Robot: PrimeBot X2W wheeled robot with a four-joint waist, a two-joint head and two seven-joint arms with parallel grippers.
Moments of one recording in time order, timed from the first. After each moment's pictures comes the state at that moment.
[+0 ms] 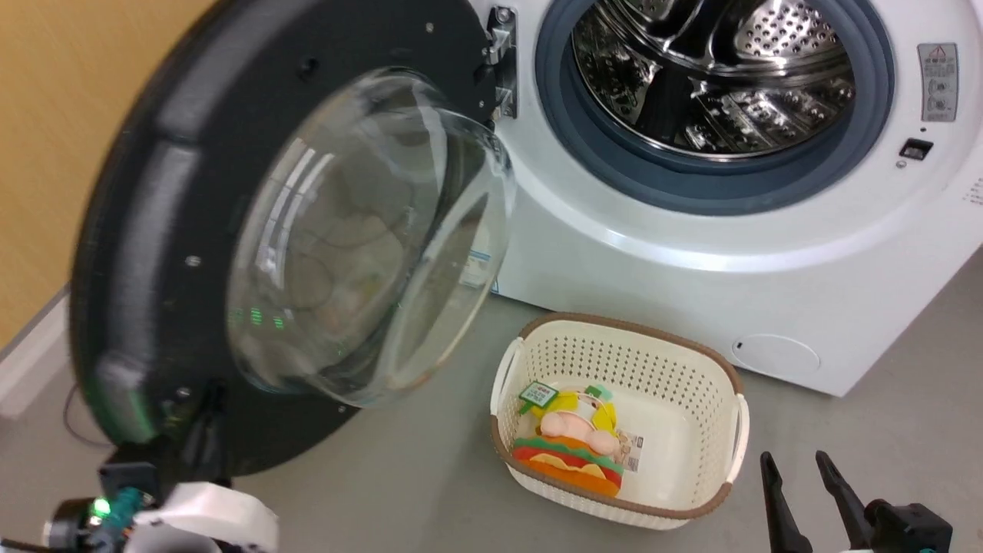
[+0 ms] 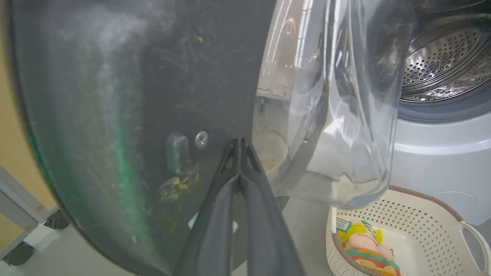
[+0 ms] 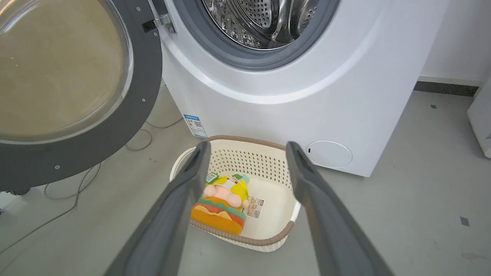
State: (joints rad) left arm -0.04 0.36 -0.21 0.18 -0.42 0.19 -0.26; right arm 0.07 -0.05 -0.05 0.27 0.16 0.13 -0.25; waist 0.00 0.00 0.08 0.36
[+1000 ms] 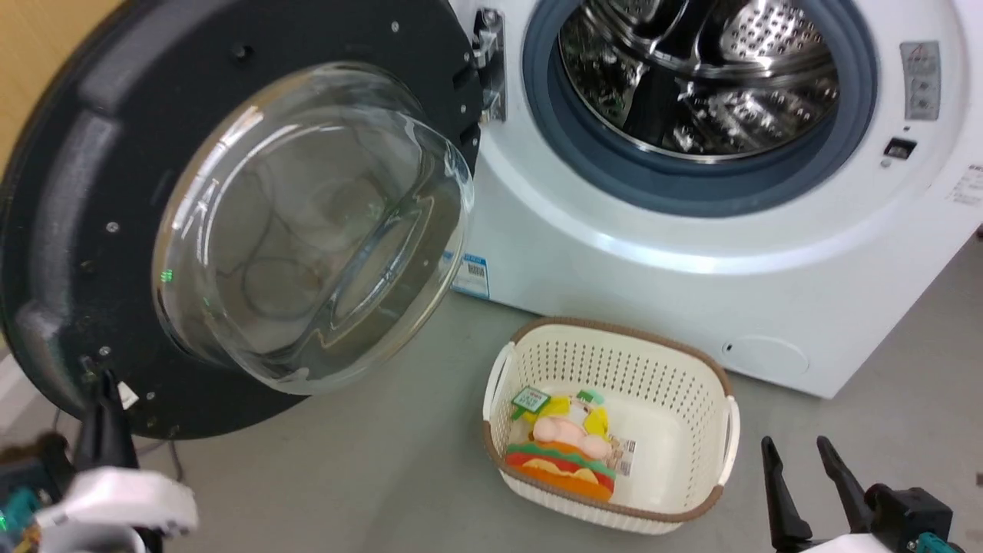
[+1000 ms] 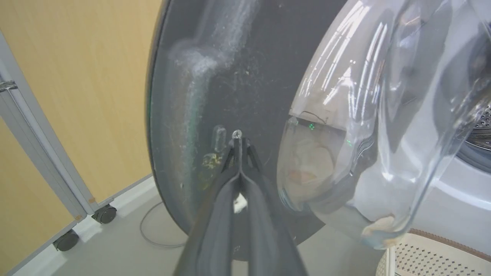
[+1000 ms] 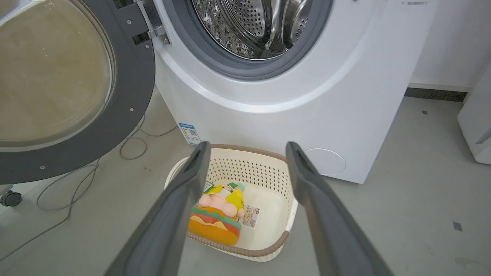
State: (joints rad) left arm -0.15 0.22 0.25 0.33 -0.21 -0.02 -0.26; right arm 0.04 -0.05 -0.06 0.27 0.16 0.13 -0.24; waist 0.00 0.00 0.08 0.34
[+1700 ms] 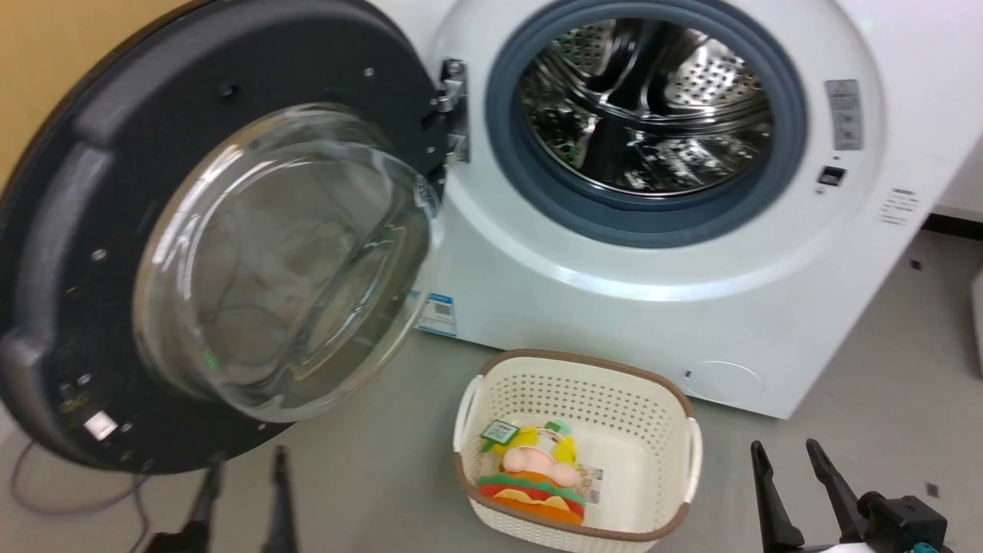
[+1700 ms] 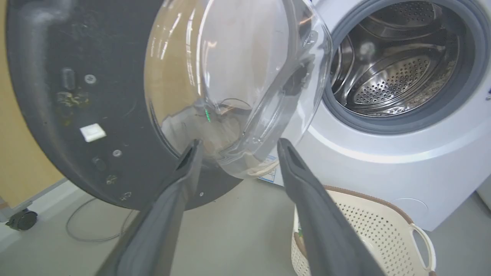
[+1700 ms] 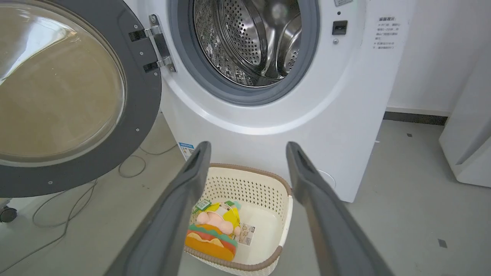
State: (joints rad) left arm 0.16 0.05 0.10 0.05 -0.12 -0.03 -0.26; right arm 0.06 -0.05 -0.03 0.24 0.17 0.13 -0.25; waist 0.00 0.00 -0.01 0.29
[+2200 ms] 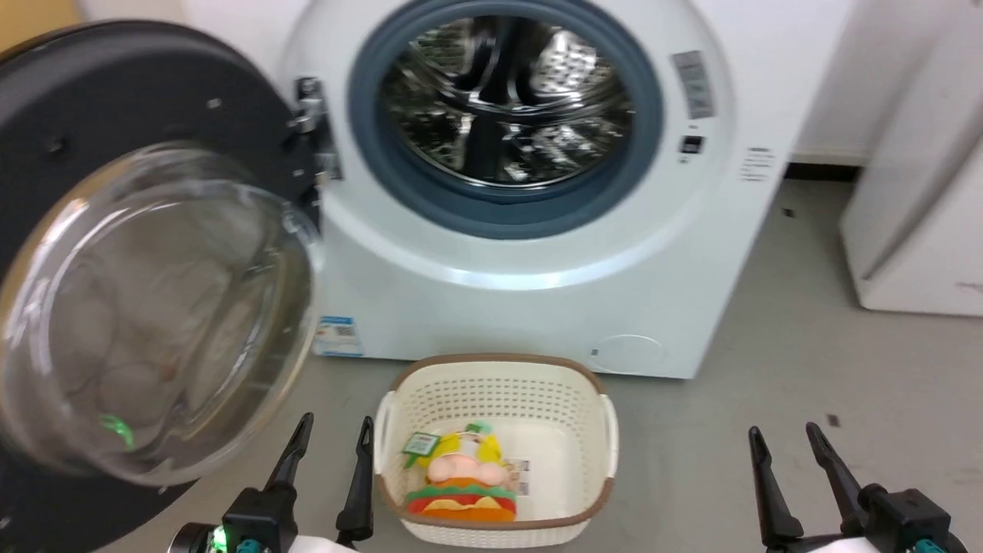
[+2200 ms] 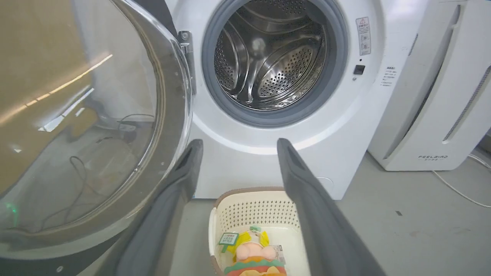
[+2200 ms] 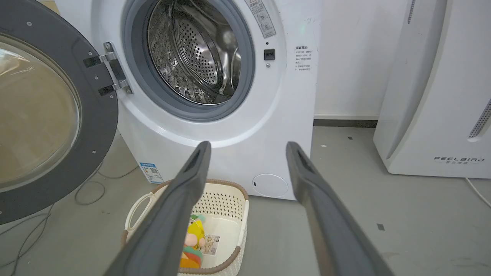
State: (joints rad) left arm 0.06 0.05 -0.08 0.12 -0.10 -0.03 -0.26; right arm 0.07 -0.05 -0.01 0.17 0.14 0.13 -0.25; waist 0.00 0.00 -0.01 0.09
